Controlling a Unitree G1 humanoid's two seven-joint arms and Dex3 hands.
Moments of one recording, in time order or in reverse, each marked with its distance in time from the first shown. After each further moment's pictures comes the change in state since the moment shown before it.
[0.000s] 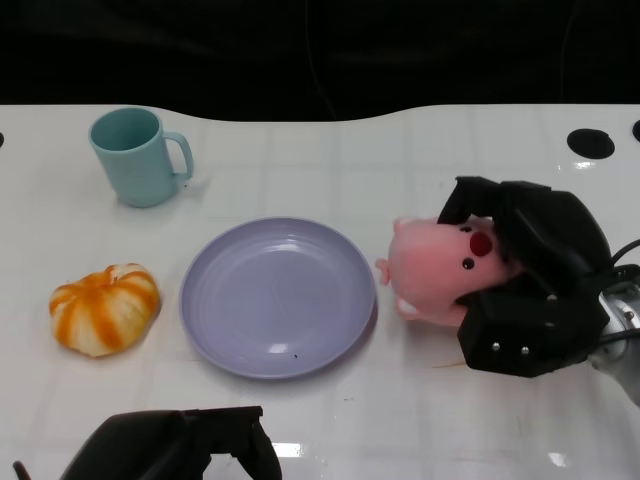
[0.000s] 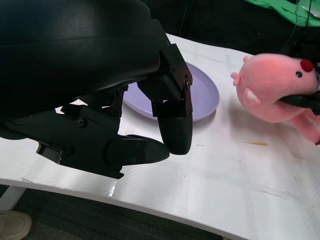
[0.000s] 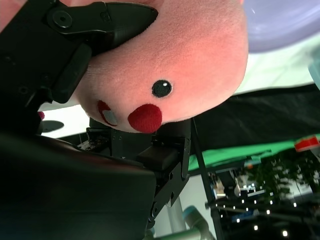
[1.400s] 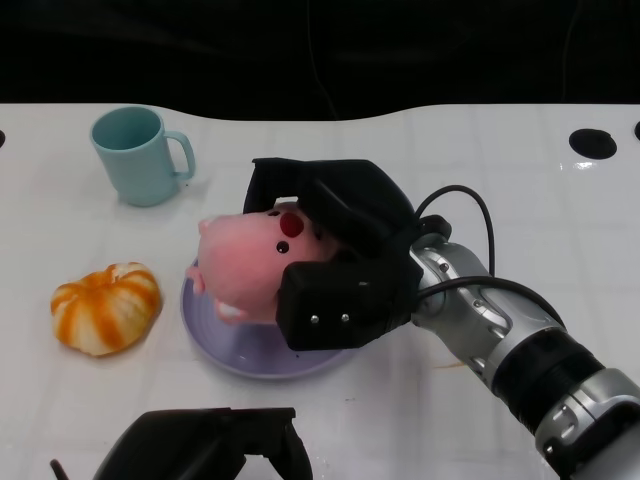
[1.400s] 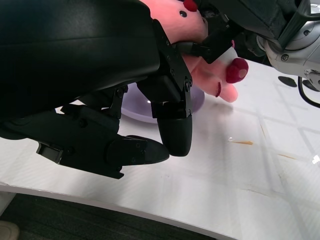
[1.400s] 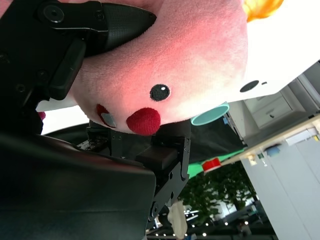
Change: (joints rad) left arm -0.023 -0.063 -0.076 0.000 0.096 -0.001 0.012; right arm -0.241 0.379 0.109 0.129 -0.016 0.086 0.157
